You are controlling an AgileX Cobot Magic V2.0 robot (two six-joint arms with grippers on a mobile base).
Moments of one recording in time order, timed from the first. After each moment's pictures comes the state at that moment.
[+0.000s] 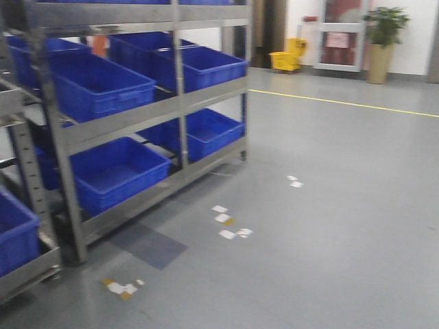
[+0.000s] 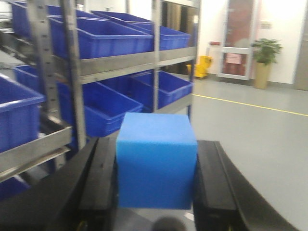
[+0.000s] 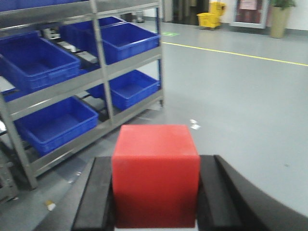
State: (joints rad) left arm -0.11 0.40 -0.47 -0.05 0.09 -0.02; right arm 0.06 0.48 -0.47 0.09 0.15 0.03
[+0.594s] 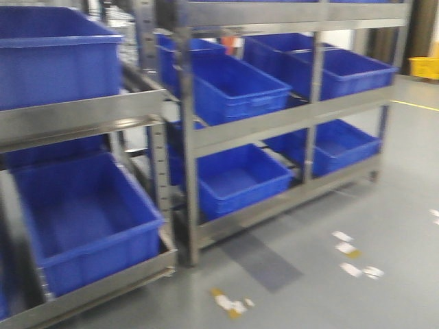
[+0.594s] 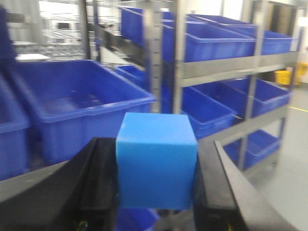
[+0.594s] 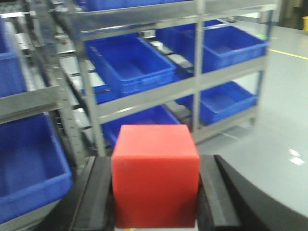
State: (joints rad) left arm -0.11 0.40 -0.47 -0.05 0.09 -0.02; right arm 0.06 0.48 -0.47 0.09 0.15 0.03
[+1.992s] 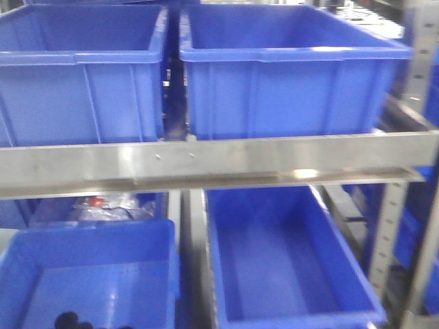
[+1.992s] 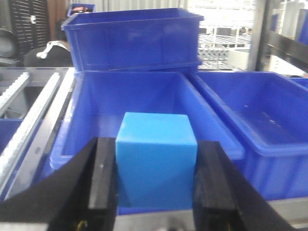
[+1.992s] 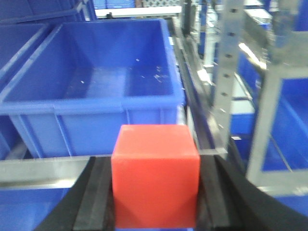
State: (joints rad) left arm -0.11 0.40 -0.47 -0.05 0.09 -0.01; right arm 0.06 0.48 -0.47 0.09 0.15 0.03
